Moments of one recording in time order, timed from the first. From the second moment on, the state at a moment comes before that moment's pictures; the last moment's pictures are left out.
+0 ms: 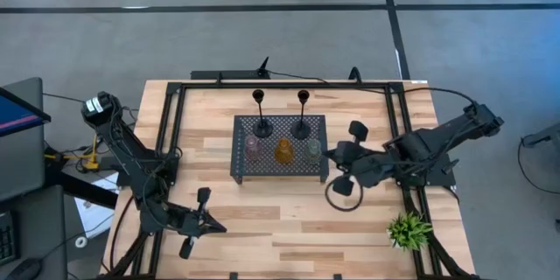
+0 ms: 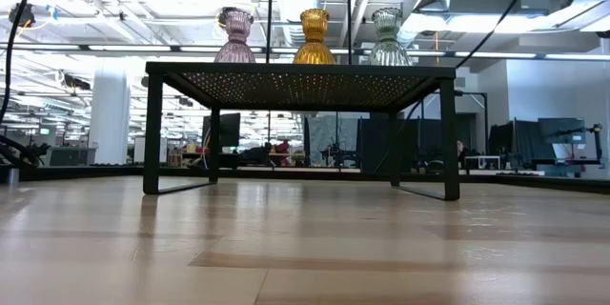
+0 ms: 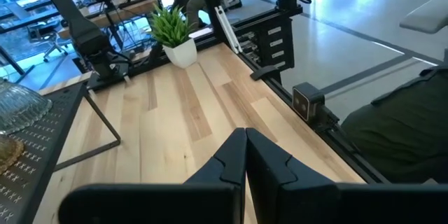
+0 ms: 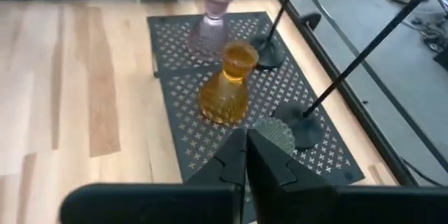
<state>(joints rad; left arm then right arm) -1.04 1.01 0.51 0.39 -0.73 0.09 0.48 1.31 1.35 -0.88 0.70 0.40</state>
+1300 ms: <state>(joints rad) -1.04 1.02 0.50 0.39 -0.73 0.00 0.22 0.80 0.46 0.31 -0.11 0.04</state>
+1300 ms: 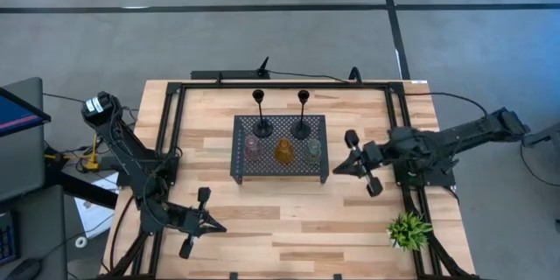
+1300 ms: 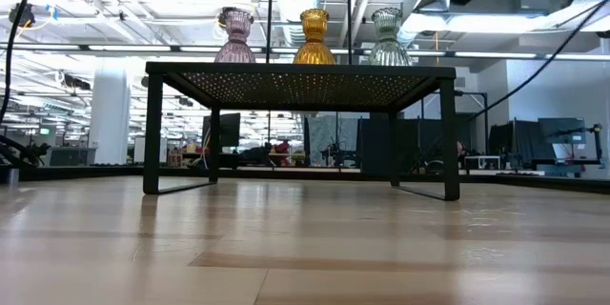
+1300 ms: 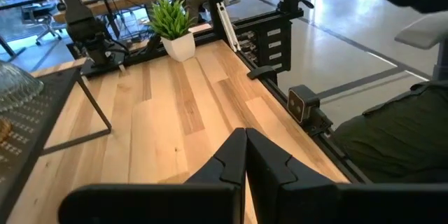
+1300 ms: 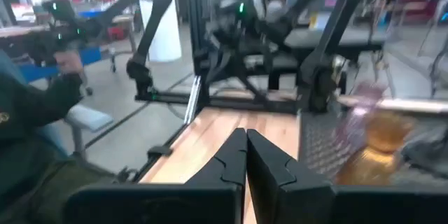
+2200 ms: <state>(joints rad) -1.04 1.02 0.46 0.41 -0.73 -0.07 0.20 0.22 0.44 -0.09 0.03 -0.01</state>
